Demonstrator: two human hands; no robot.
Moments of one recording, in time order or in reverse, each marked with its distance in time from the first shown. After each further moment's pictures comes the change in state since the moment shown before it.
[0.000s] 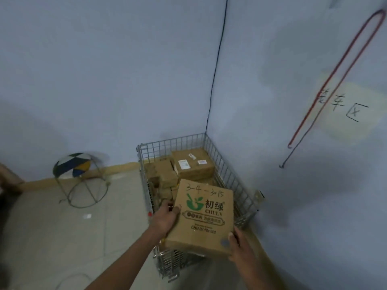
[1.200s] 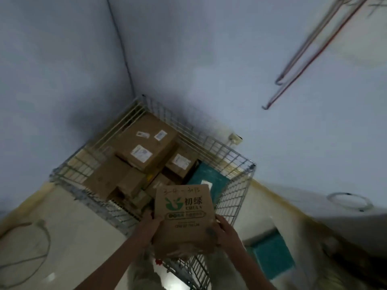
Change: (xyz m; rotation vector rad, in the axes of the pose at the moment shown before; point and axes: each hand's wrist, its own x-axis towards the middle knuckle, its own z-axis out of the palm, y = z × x) left_hand 0.396 -0.042 -0.057 0.376 -0.596 -0.383; right_hand 0.199 -0.086 0.195 0.259 0.285 0.497
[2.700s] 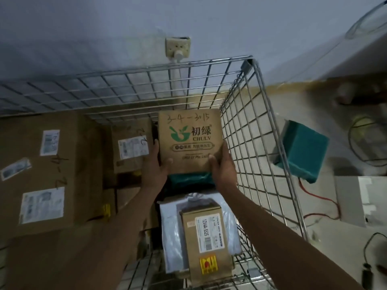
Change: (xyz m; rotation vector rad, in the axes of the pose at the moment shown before) left_hand 0.386 0.090 0.139 0.736 -0.149 0.680; right_hand 0.365 0.156 0.098 0.208 0.678 0.144
